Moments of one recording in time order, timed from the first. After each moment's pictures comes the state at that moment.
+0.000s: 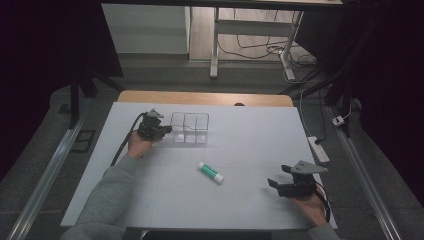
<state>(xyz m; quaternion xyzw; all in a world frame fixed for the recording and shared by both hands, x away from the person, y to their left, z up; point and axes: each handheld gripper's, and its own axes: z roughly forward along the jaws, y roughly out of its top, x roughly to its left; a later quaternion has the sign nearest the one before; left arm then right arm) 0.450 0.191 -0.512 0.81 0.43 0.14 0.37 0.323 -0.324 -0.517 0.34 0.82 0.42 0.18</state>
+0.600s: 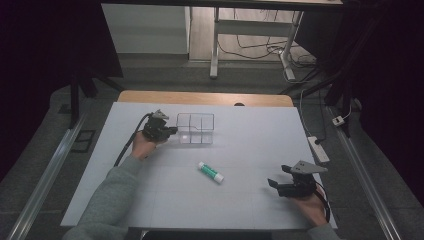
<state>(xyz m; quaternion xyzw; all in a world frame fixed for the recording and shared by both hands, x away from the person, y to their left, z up) 0.448 0.174 -0.510 0.82 0.40 0.13 0.38 0.323 -0.323 -0.518 0.34 0.82 0.42 0.18</state>
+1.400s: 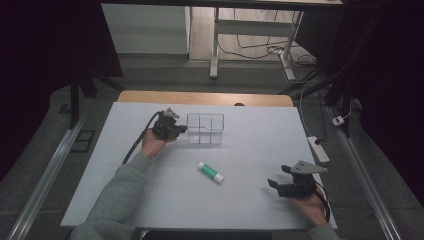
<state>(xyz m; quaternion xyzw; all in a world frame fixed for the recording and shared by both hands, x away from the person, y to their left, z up) 0.456 0.144 -0.503 0.83 0.39 0.13 0.38 0.322 -0.323 -0.518 0.34 0.82 0.42 0.18</state>
